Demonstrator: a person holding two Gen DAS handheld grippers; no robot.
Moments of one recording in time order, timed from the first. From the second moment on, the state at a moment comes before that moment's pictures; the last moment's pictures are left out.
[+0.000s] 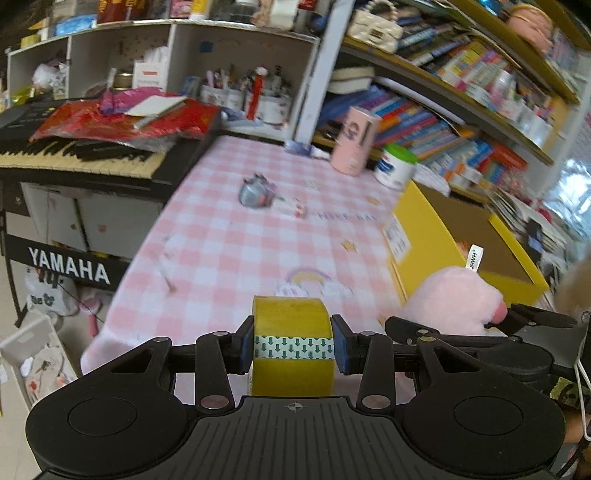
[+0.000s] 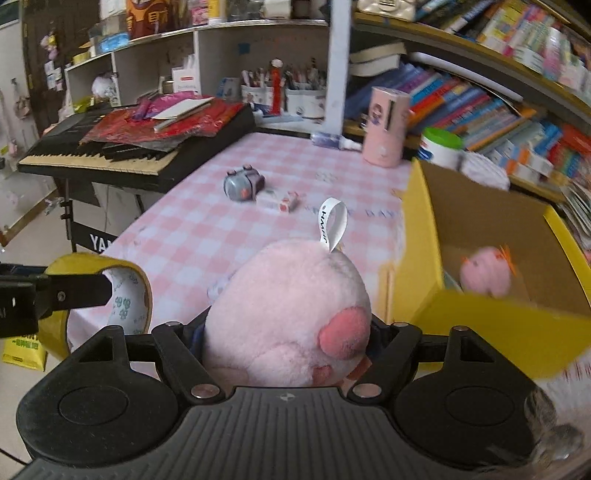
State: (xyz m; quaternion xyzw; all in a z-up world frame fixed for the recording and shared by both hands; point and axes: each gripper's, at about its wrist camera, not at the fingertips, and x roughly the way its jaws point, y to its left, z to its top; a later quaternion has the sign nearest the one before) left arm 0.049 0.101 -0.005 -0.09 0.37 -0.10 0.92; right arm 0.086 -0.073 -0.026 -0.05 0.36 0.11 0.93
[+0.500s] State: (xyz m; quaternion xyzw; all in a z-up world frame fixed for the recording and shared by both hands) left arm -0.002 0.054 -0.009 -0.04 0.39 -0.21 0.90; right arm -0.023 -0.122 -0.035 0.02 0.38 0.00 0.93
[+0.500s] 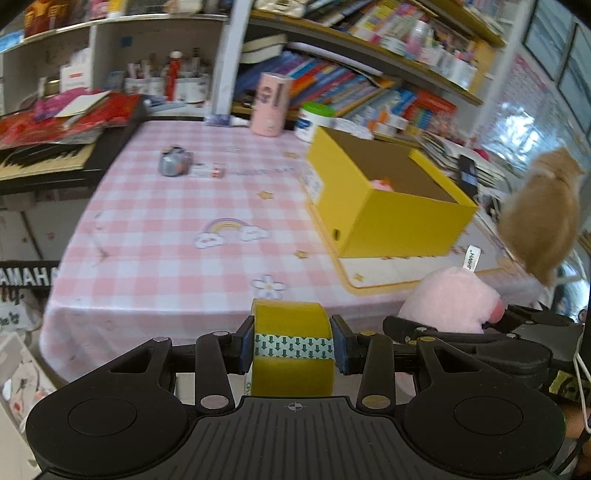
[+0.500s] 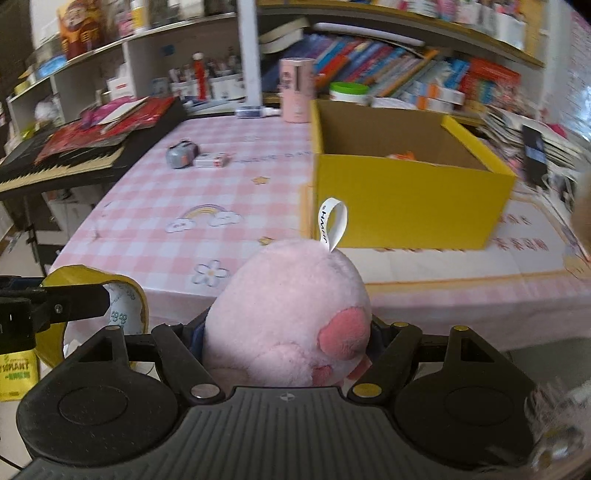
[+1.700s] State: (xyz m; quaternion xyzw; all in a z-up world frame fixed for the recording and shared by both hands) left arm 0.073 -0.105 0.037 0.00 0.32 -0.31 0.90; right arm 0.006 -0.275 -0.016 0.06 0.35 -0.09 0.93
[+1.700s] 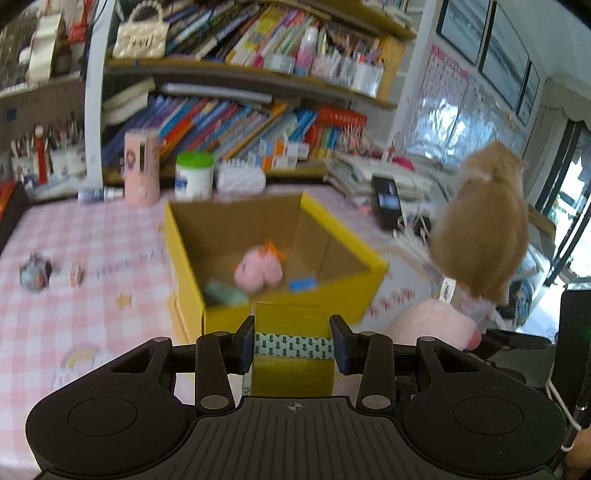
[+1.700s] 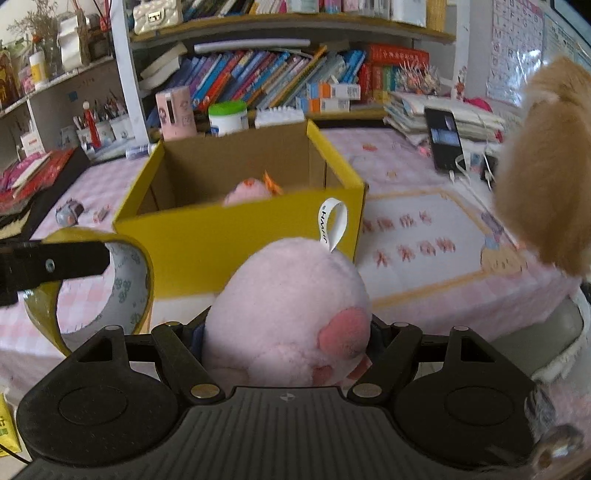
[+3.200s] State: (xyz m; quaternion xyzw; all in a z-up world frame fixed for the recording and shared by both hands) left arm 0.187 -0.219 -0.024 0.11 0.36 -0.18 0.91; right arm 0.216 -0.338 -0.025 -0.03 0.36 0.08 0.93
